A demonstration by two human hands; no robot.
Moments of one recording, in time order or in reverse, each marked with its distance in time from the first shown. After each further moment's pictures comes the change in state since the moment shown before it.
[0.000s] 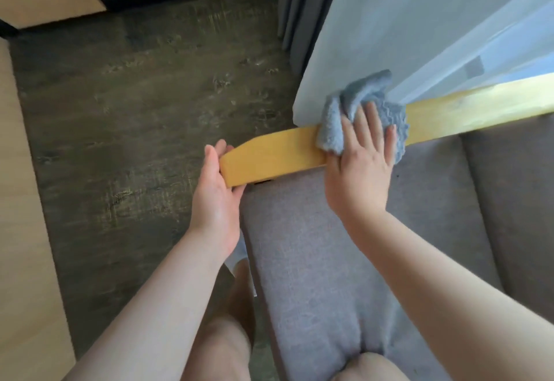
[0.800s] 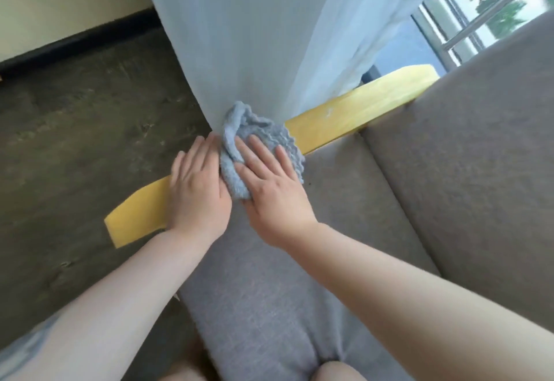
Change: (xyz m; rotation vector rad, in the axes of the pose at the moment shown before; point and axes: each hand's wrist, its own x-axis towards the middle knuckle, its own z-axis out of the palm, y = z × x) left_hand 0.031 -0.031 0.095 1.623 -0.184 0.866; right_hand 0.002 0.053 -0.015 0.096 -0.107 -0.314
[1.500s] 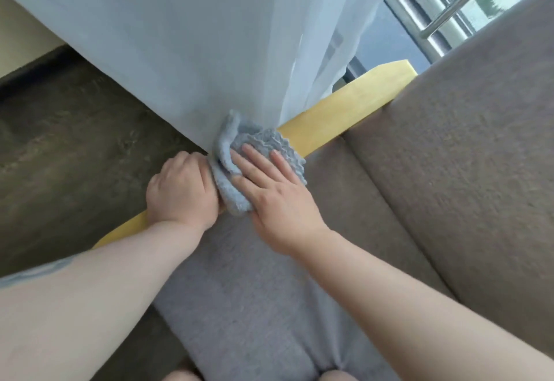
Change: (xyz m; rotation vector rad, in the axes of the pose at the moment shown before) left_hand 0.060 0.028 0.006 0.120 -0.088 -0.153; right_hand 0.001 0.047 -0.023 0.083 0.040 0.083
